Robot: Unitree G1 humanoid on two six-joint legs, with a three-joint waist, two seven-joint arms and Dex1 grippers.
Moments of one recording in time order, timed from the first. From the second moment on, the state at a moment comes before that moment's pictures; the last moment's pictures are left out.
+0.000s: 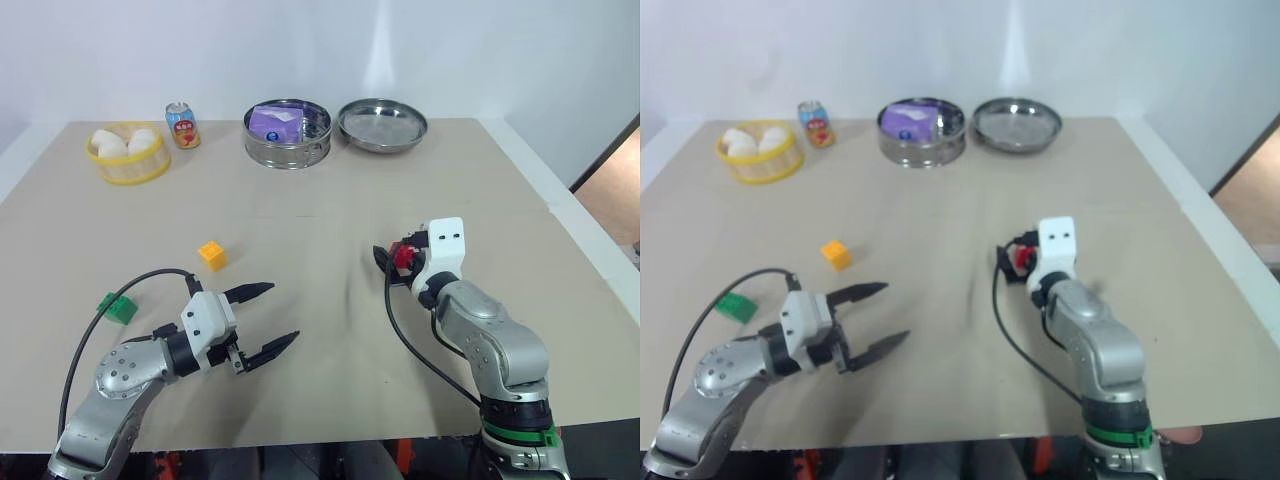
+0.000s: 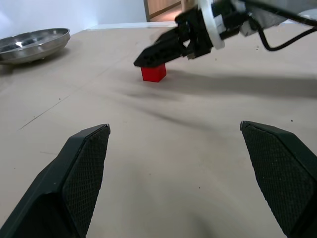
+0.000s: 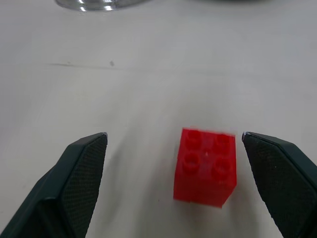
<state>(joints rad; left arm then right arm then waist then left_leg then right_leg) 0.07 0.53 -0.04 -0.49 -0.37 0.12 -0.82 -0.36 -0.22 -0.10 -0.29 0.34 0.88 0.00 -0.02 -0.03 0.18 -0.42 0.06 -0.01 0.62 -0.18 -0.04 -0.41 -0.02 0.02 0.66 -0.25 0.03</state>
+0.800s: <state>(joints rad) 0.08 0.53 -0.05 -0.49 -0.35 0.11 -0.81 -0.34 -0.23 -0.09 -0.23 0.23 0.79 0.02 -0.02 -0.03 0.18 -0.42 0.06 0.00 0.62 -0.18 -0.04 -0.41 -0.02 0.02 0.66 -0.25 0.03</state>
